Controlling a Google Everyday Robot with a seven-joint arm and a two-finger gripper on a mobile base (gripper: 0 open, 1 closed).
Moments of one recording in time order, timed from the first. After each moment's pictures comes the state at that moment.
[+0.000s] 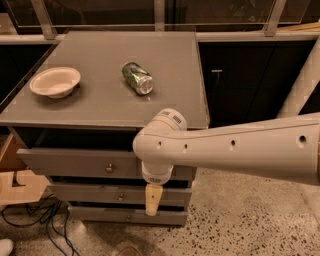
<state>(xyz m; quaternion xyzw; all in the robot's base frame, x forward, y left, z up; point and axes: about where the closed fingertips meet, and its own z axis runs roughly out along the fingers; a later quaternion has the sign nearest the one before) 0.485 0.000 0.624 -0.64 0.76 -0.02 0.08</state>
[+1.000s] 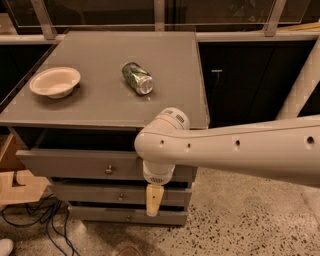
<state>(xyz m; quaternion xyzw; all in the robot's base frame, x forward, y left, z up) 0.482 0.000 0.632 -0.64 0.76 -0.01 0.08</state>
